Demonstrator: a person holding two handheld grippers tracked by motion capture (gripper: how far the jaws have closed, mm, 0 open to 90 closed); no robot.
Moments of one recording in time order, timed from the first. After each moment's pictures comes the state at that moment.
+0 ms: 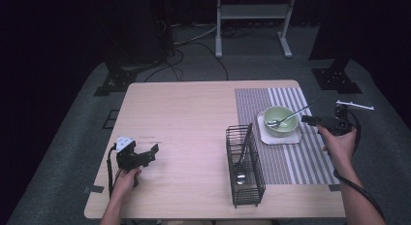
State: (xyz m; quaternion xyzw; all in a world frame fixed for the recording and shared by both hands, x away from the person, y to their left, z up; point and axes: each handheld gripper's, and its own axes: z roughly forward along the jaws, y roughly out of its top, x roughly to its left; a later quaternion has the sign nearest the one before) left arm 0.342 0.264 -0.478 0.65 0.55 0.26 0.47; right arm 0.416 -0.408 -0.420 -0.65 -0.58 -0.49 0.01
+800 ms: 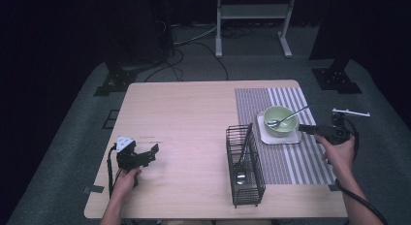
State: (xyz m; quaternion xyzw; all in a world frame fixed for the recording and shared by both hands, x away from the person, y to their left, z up) left arm 0.342 0.264 -0.478 0.65 0.55 0.26 0.47; right arm 0.396 -0.398 -0.431 -0.64 -0.61 -0.47 0.03
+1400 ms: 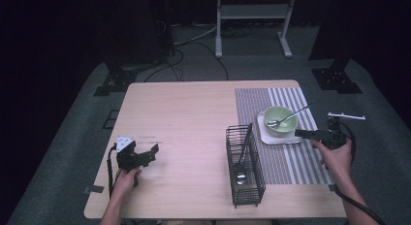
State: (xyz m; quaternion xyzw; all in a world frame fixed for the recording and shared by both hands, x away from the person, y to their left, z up) left arm 0.342 0.264 -0.478 0.65 0.55 0.26 0.47; right arm 0.385 -0.385 -0.435 -0.62 -0.63 -0.47 0.04
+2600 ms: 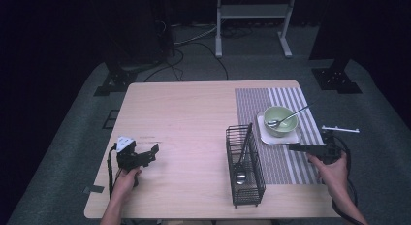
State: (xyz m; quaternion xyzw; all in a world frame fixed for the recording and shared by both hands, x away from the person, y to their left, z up) left arm 0.342 0.263 -0.477 0.65 0.55 0.26 0.46; right arm 0.351 -0.364 -0.452 -0.60 -0.64 -0.47 0.06
